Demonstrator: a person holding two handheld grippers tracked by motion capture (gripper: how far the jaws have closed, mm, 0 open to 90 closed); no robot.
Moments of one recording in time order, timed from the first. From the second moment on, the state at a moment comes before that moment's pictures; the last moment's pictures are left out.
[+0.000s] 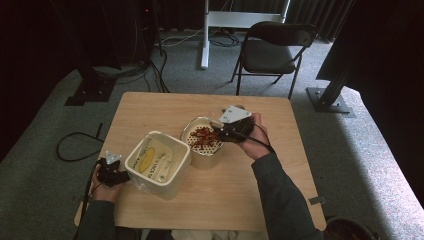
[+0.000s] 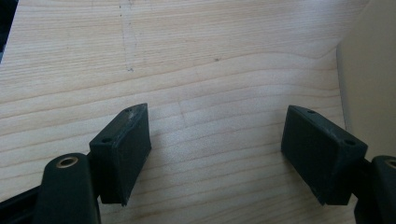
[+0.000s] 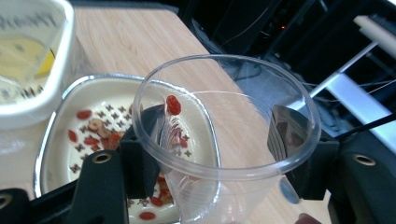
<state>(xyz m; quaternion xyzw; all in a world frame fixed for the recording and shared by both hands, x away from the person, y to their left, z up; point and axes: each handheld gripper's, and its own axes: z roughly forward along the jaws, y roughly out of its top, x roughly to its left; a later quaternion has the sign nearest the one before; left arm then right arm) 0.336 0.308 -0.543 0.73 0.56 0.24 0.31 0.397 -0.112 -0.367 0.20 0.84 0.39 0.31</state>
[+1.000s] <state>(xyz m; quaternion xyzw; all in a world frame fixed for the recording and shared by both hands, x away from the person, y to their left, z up) 0.336 0.309 -0.543 0.73 0.56 0.24 0.31 0.389 -0.117 -0.363 0.21 0.82 0.49 0.20</state>
